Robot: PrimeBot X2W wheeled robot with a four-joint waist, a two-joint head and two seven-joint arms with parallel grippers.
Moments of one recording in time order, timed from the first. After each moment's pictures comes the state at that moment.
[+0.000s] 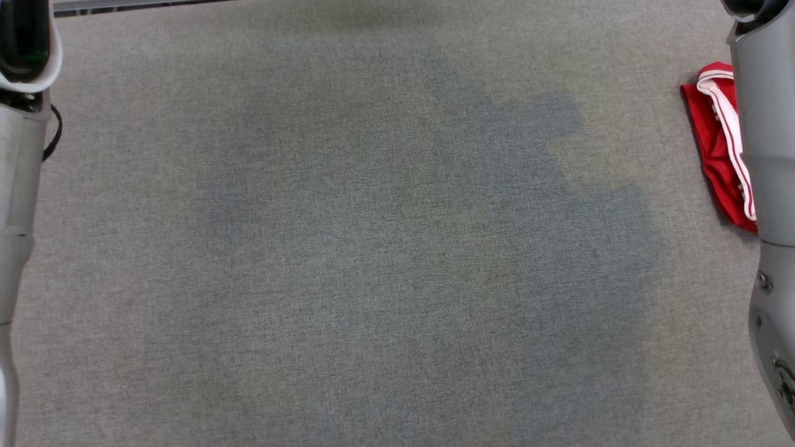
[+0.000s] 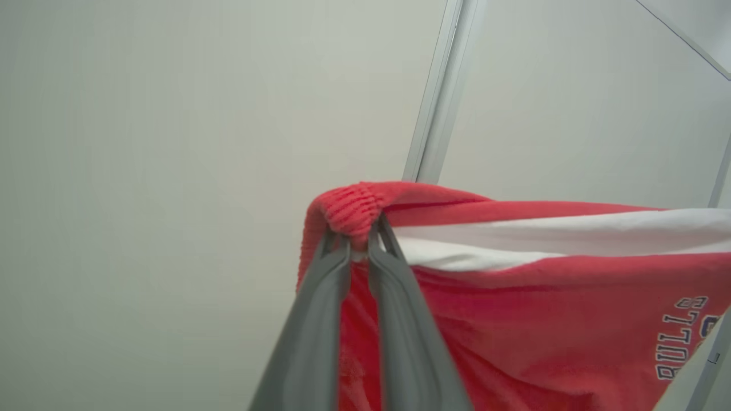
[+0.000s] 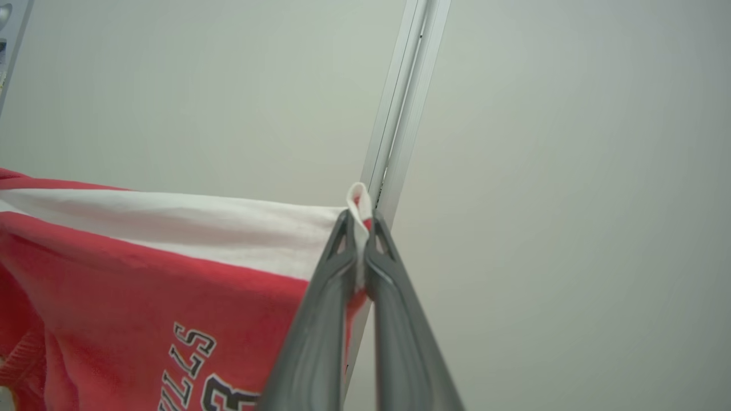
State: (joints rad) left arm -1.19 0.43 -0.43 0.49 -0.86 -0.07 -0.21; right arm -1.34 -0.15 0.18 0.56 0.10 0.13 -0.26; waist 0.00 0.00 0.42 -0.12
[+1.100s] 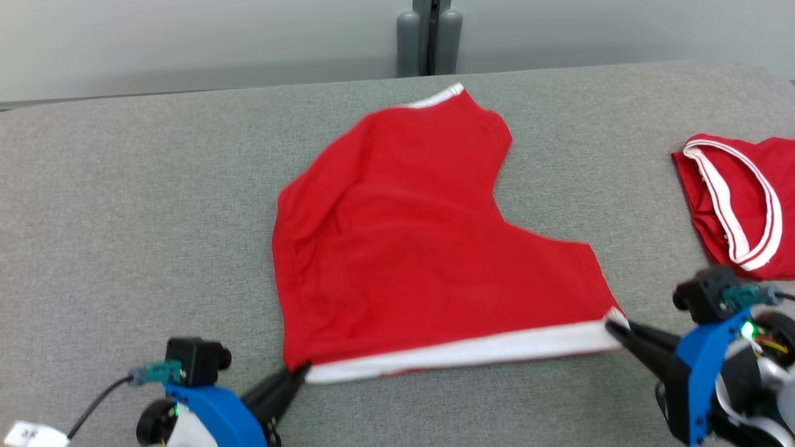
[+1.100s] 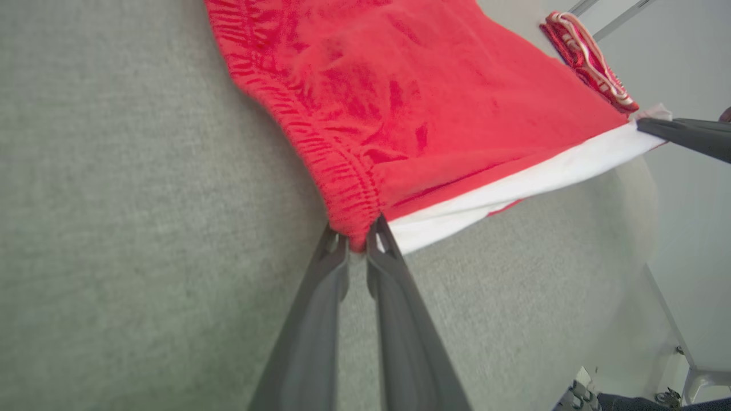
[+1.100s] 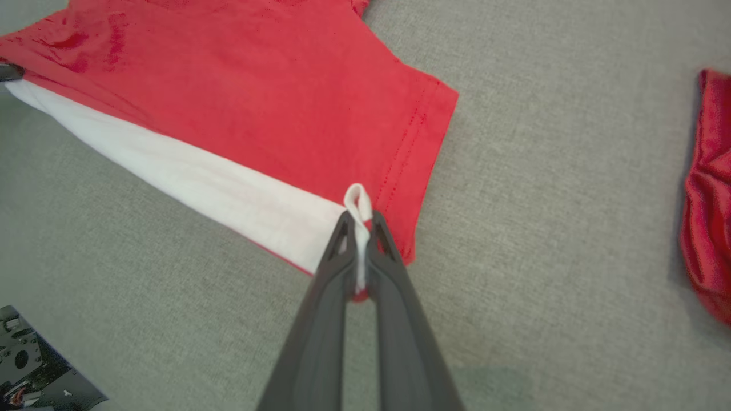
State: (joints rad) left arm -0.27 0.60 -0.83 0.14 -1.09 -0.06 0.07; right arm -0.24 -0.63 0.42 0.03 0.66 0.13 0.43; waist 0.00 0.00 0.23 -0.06
